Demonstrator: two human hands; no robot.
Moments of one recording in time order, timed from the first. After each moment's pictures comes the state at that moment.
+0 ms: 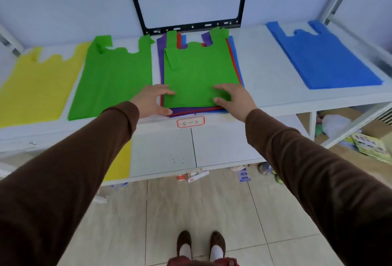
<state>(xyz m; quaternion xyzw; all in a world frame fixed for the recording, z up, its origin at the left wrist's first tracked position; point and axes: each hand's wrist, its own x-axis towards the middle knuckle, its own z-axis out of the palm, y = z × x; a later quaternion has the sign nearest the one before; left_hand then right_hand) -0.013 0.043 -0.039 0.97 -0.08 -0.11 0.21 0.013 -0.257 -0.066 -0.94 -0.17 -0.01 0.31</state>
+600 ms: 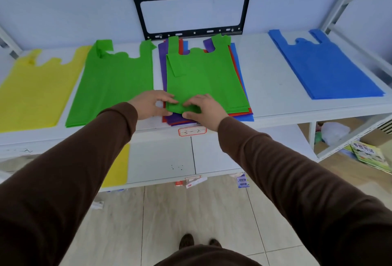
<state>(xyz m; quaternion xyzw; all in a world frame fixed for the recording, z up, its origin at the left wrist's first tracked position) 0.006 0.057 -0.037 0.95 -0.12 -0.12 0.25 0.011 -0.177 -0.060 -0.91 -0.29 0.04 0.28</state>
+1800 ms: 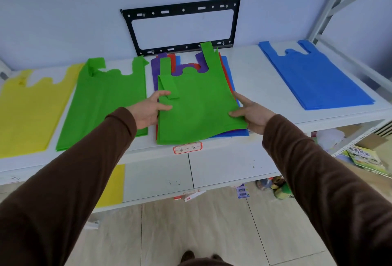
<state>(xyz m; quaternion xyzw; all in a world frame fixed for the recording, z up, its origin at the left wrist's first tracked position) 0.032 0.021 -0.007 0.69 0.09 -0.27 0.66 0.043 -0.287 -0.024 -0.61 0.07 0.27 0.74</state>
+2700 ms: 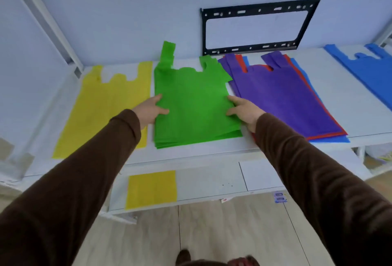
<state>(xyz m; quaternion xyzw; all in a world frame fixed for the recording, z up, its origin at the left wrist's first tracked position) 0.022 0.309 -0.034 0.81 0.14 -0.15 0.55 0.054 0.009 -0.047 -0.79 0.04 0.21 0.58</state>
